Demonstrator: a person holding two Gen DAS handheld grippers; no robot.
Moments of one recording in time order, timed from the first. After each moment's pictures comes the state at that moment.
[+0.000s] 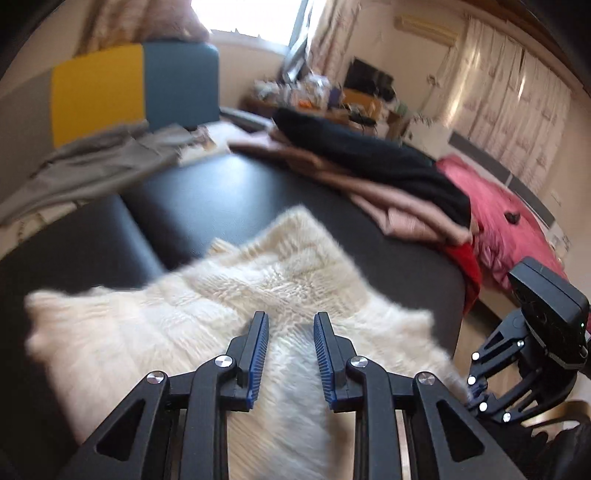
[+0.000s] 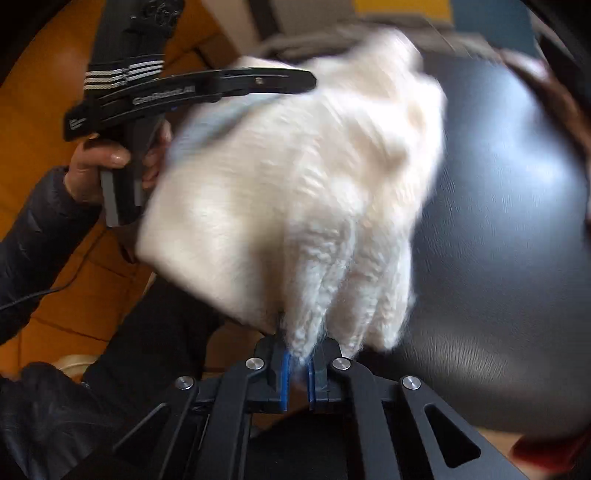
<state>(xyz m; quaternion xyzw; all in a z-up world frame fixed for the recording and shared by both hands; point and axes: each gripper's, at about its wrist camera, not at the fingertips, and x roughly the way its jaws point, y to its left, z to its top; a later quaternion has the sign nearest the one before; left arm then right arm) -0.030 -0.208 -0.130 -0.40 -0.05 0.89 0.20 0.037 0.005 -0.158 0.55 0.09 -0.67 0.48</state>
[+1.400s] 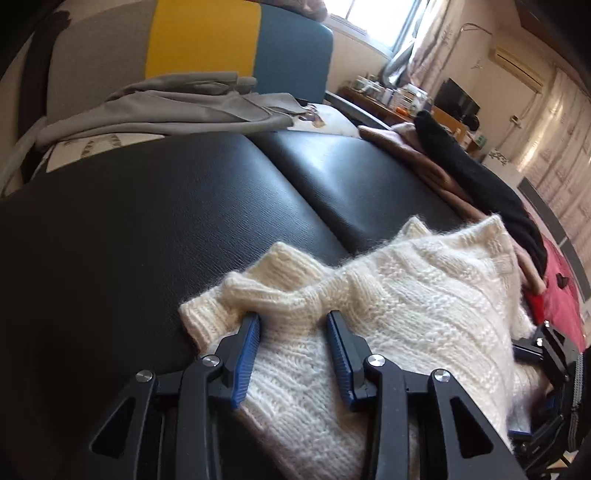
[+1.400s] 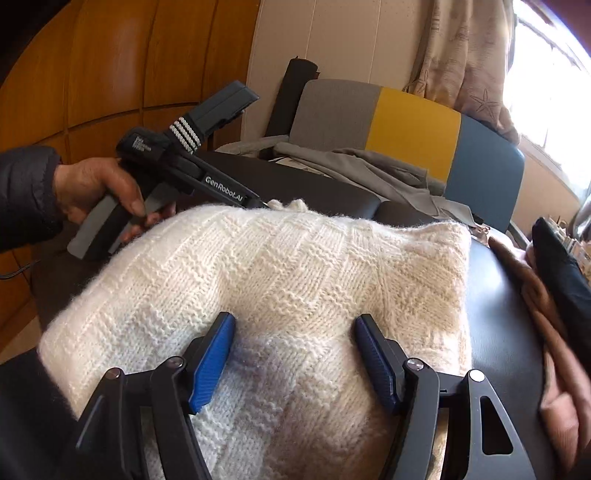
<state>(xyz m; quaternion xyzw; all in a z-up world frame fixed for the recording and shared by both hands) -0.061 -0.349 -0.171 -0.44 -0.12 0.89 0.04 0.037 -0.104 -0.145 0.25 0.22 -0.83 0.45</state>
